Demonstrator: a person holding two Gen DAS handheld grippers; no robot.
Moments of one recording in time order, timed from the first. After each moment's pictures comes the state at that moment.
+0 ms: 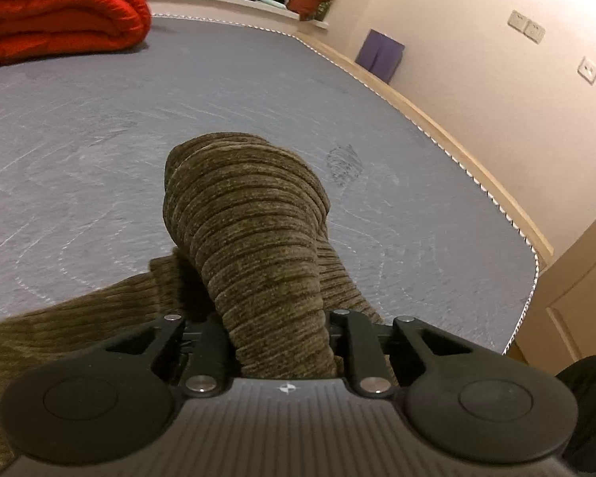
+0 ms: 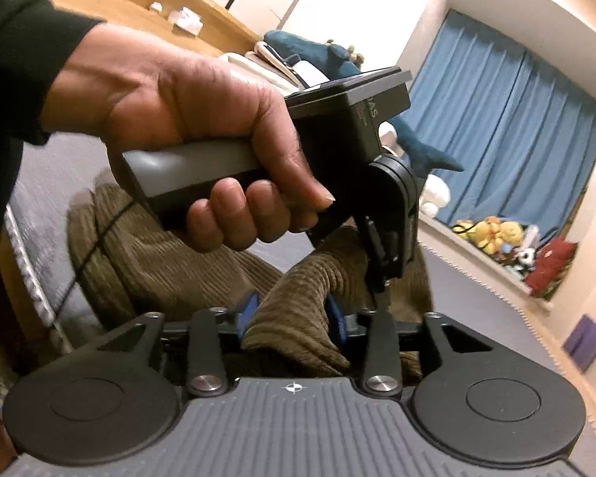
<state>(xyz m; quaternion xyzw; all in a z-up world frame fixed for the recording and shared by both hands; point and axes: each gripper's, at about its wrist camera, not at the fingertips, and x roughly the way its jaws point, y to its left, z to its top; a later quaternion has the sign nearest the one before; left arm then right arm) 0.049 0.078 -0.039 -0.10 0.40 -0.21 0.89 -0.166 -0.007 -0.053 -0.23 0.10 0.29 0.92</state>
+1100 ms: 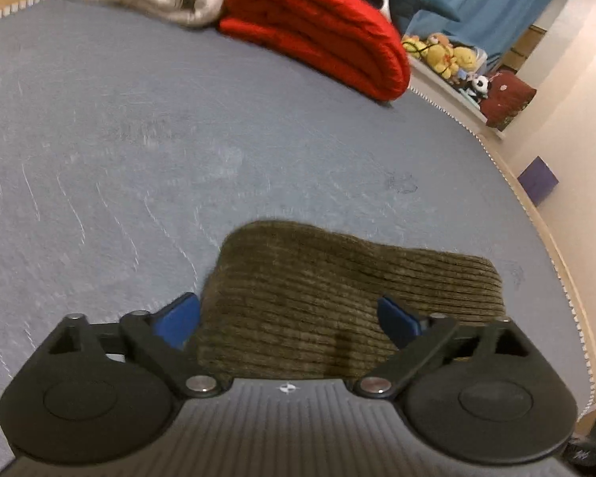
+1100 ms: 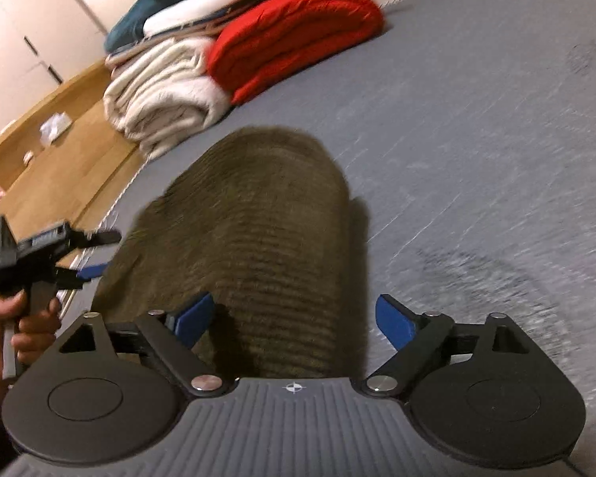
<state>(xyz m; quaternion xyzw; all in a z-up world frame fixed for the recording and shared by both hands) -0.031 0.396 -0.048 -0.24 0.40 0.02 0.88 -0.044 -0.033 -0.065 0.20 0.41 0.28 0.84</state>
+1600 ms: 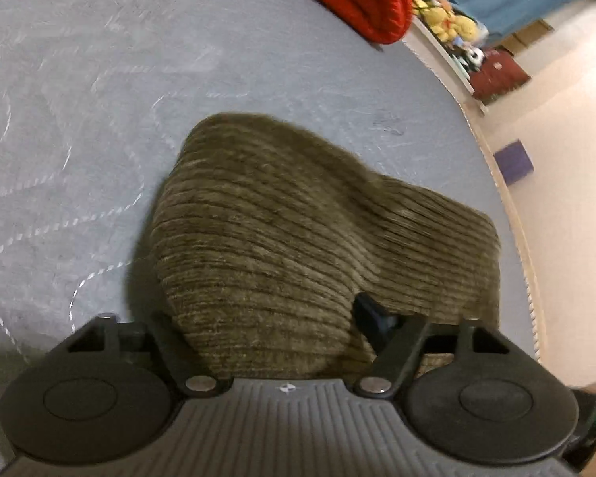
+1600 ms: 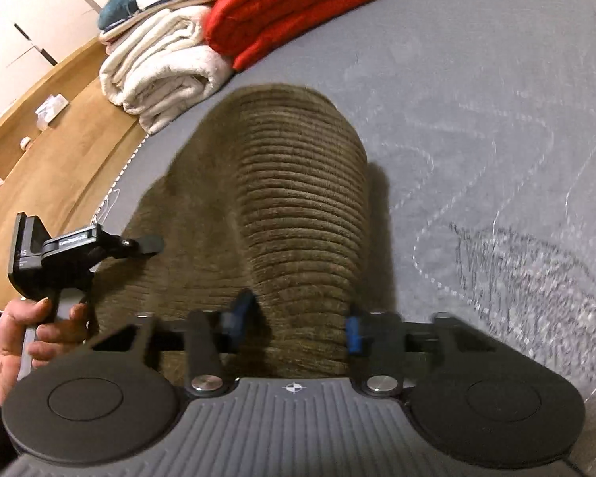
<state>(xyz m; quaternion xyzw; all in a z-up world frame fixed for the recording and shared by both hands) -0.004 0.398 -0.099 -0.31 0.46 -0.04 0.83 -0.017 -0.010 -0.076 0.21 0.45 0.30 0.82</state>
